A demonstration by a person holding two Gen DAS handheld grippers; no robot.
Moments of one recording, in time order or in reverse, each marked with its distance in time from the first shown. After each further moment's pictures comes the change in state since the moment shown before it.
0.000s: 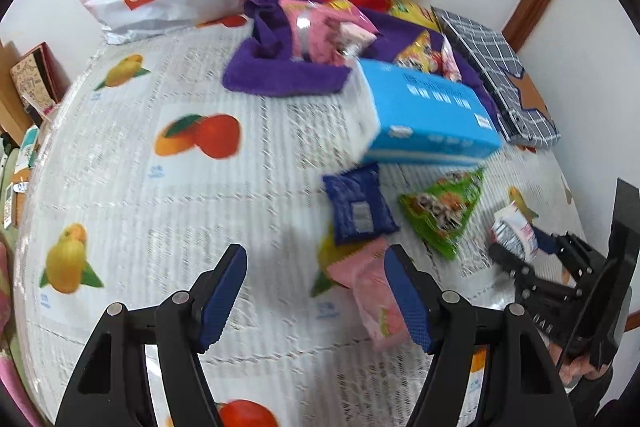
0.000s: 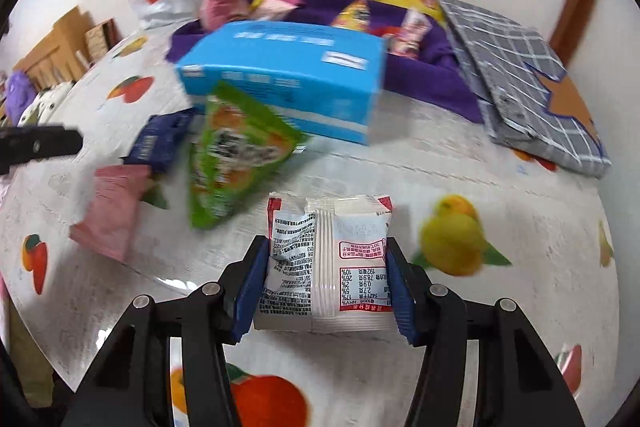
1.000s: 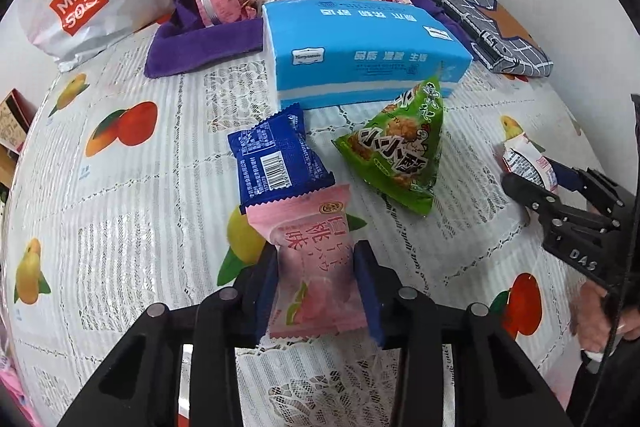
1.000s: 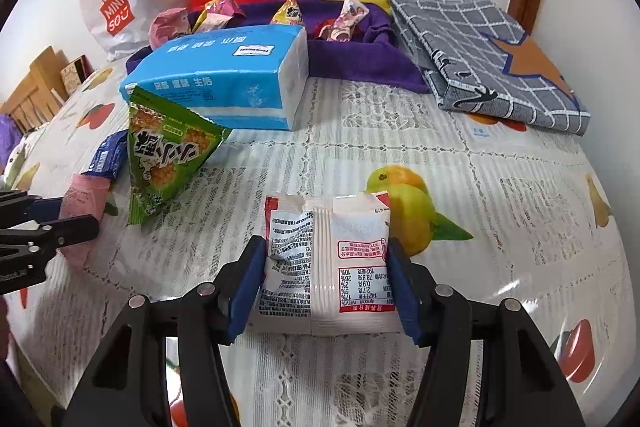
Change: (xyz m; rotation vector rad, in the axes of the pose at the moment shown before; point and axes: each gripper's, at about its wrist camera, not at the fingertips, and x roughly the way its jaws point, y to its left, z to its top) left arm 0.039 -0.058 -0.032 0.180 0.033 0.057; right arm 0.008 -0.042 -0.017 0.119 -0.033 -0.004
